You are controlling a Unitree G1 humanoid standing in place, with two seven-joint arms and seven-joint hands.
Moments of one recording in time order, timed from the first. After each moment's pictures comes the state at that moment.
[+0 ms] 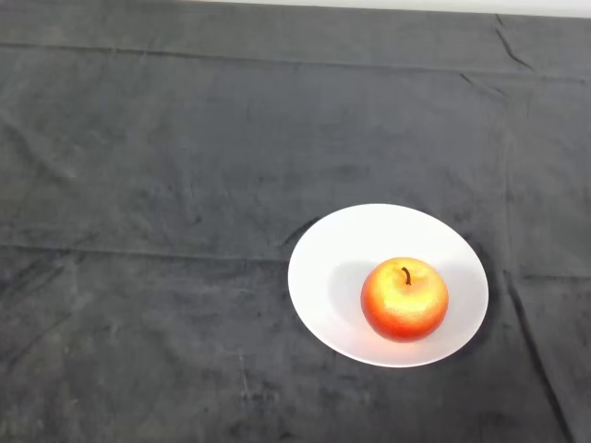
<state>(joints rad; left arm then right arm) -0.29 0.57 0.46 1.24 -0.70 -0.75 0.26 -0.74 -0.45 -0.93 1.22 0.88 0.16 0.35</state>
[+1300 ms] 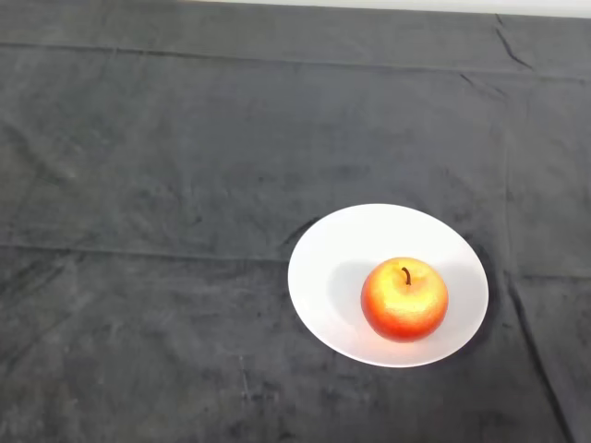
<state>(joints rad) -0.30 0.57 0.54 1.23 -0.64 -0.73 0.26 -0.74 -0.45 -0.93 1.22 0.88 0.16 0.35</state>
